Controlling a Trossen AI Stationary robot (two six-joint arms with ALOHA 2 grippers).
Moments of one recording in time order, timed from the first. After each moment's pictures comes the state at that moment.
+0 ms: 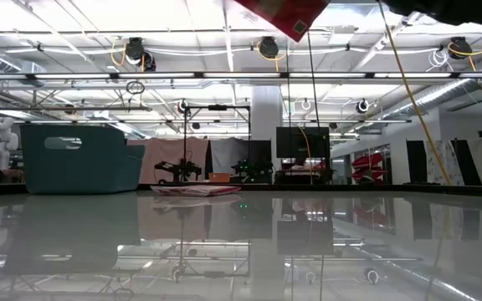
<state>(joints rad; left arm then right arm) -0.38 1.54 1.26 -0.12 -0.25 0.74 0.47 1.40 0.38 1.22 0.34 -0.78</state>
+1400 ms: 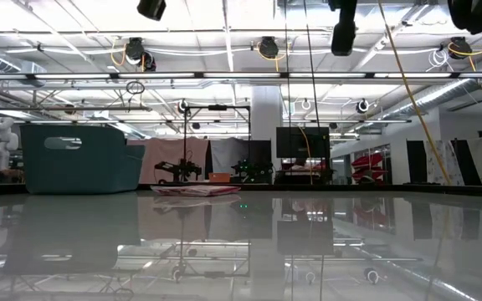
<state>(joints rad) -0.12 1.33 1.26 -0.36 -0.25 -1.16 0.40 1.50 0.60 1.22 0.73 -2.03</state>
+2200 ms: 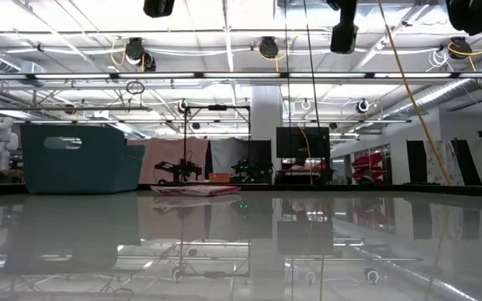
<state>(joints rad) -0.10 1.33 1.26 -0.37 -0.08 -0.90 0.39 1.50 0.60 1.29 0.83 -2.16</state>
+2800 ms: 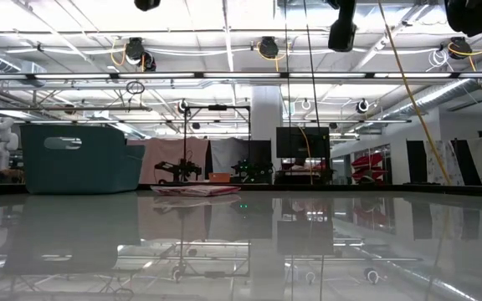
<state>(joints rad) -0.10 1.27 1.26 -0.40 -0.22 -0.82 0.39 1.50 0.60 1.34 0.81 -2.16</state>
